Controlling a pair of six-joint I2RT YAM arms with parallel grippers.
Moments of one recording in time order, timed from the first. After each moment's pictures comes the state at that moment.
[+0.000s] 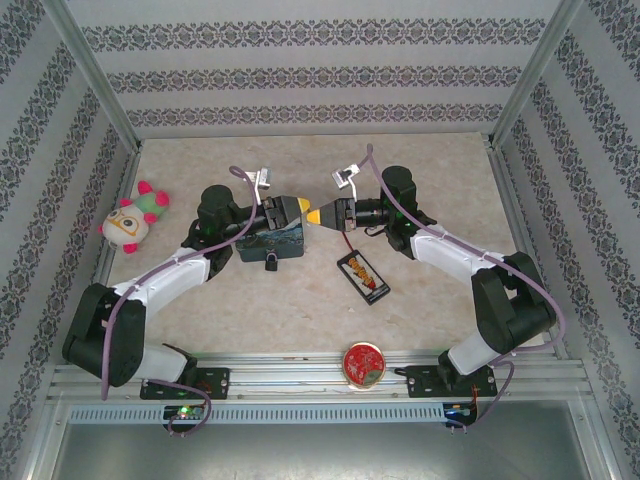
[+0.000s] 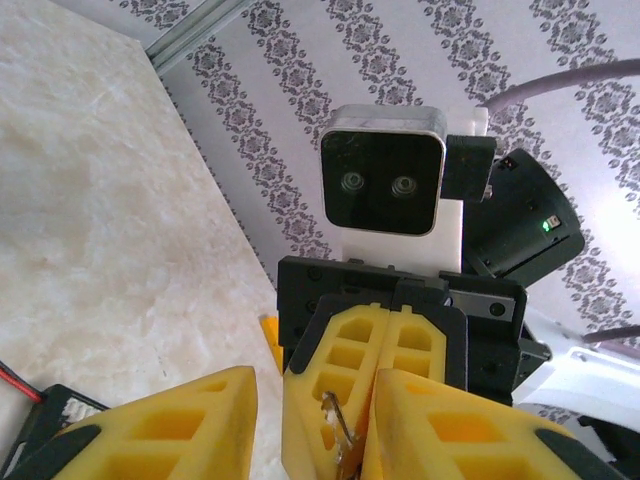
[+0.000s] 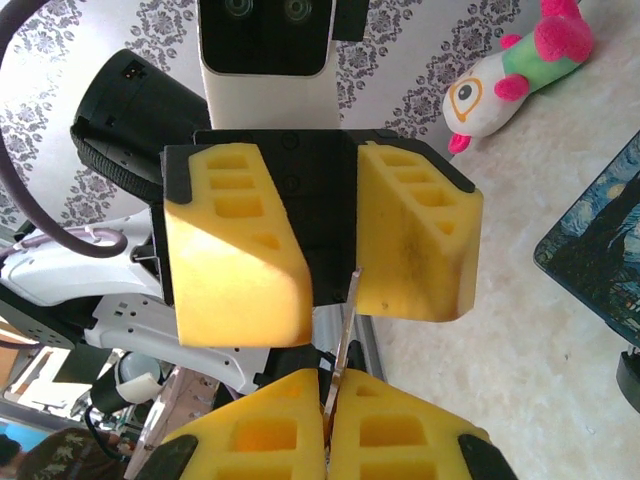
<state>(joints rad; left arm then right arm) -0.37 1.39 0.78 0.58 0.78 -0.97 0.45 1.56 0.95 0.49 -1.16 0.86</state>
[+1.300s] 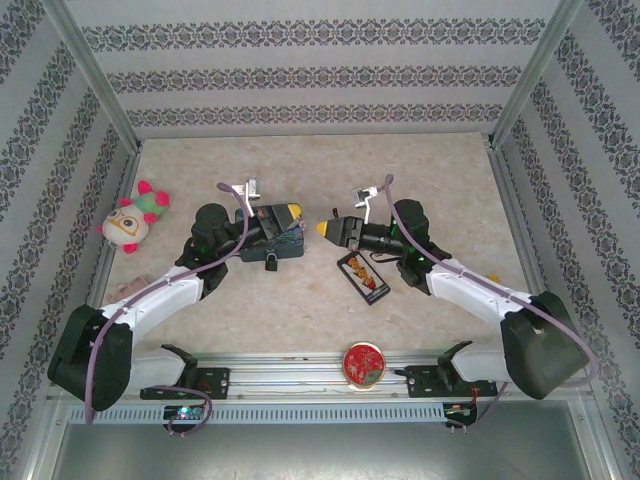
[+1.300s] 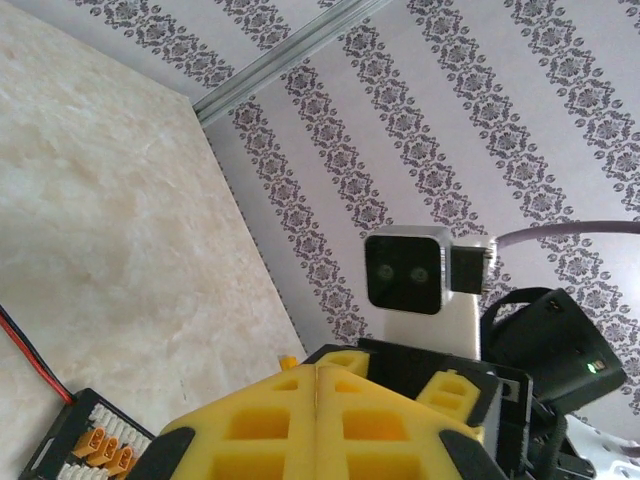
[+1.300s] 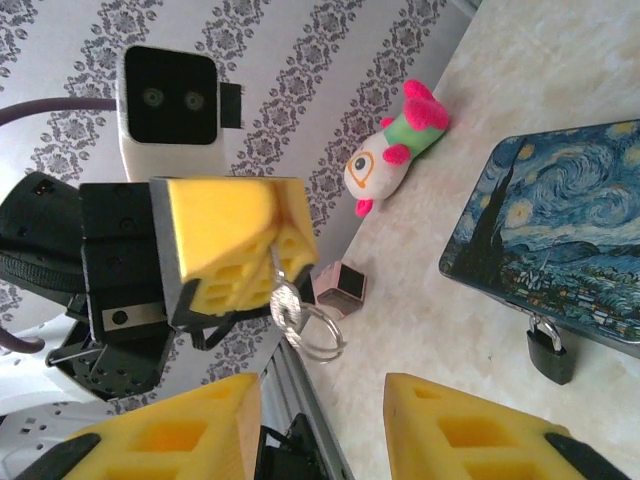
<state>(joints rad) -0.42 1.25 0.64 0.60 0.56 -0.99 0.53 1.29 0.67 0.49 -0.72 0.91</state>
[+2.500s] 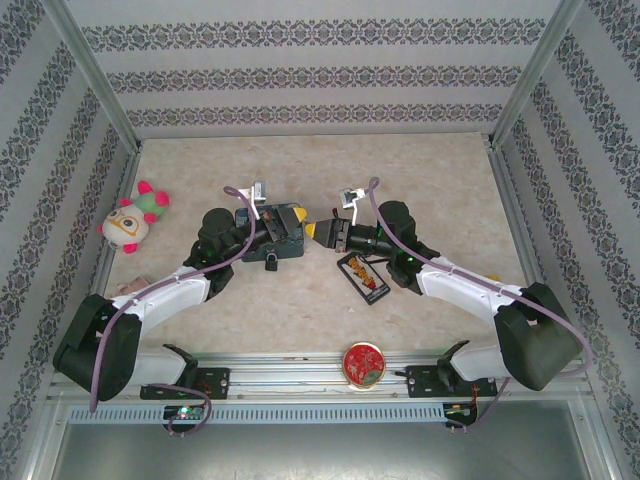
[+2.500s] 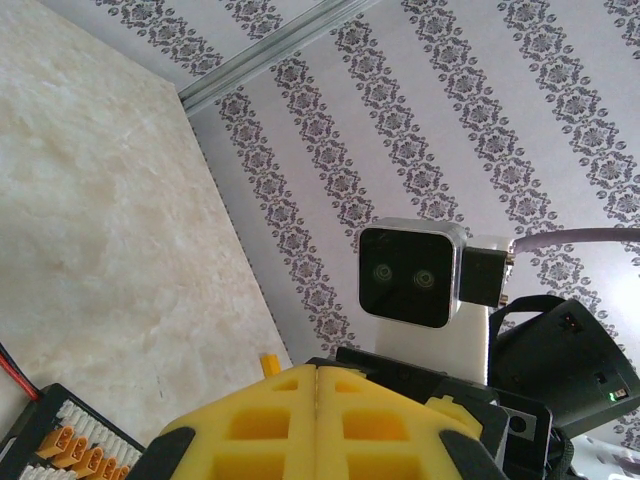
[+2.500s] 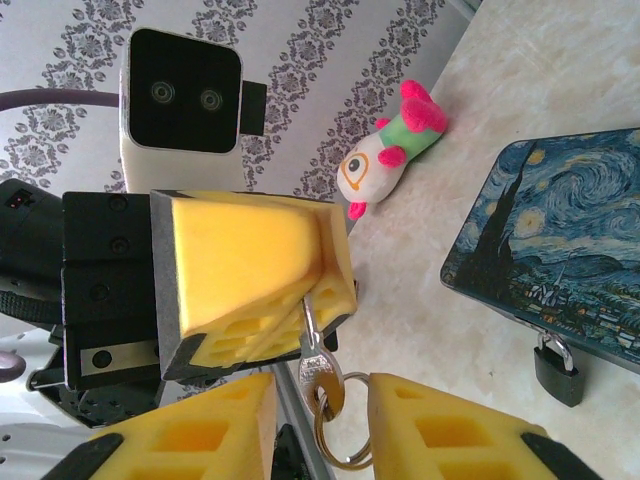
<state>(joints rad) -0.45 1.31 0.62 0.71 0.55 -1.07 0.60 1.35 0.71 0.50 -0.64 0.88</state>
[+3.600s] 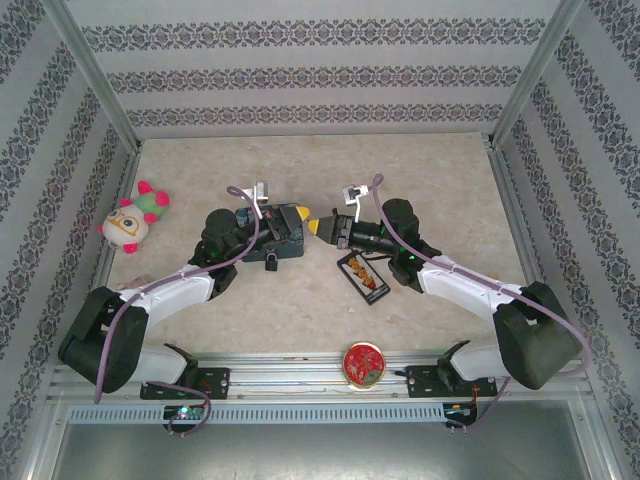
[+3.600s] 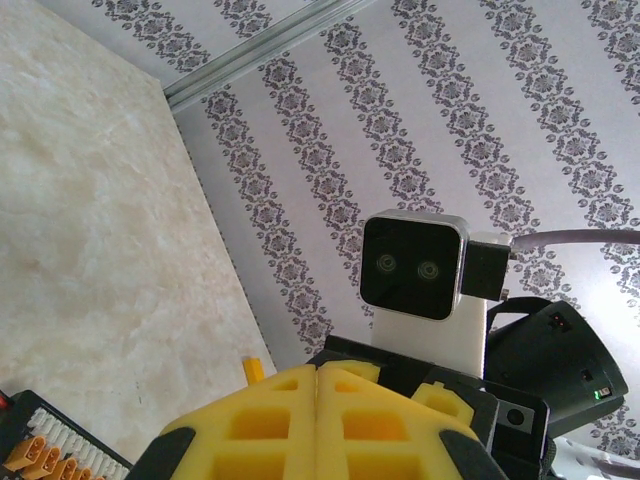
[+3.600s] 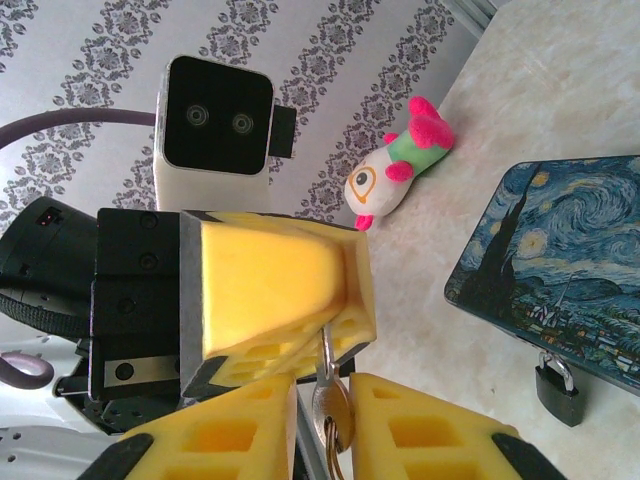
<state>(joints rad) -0.46 1.35 0.62 0.79 0.55 -1.12 0.58 1.36 0.71 0.54 -0.67 0.89</state>
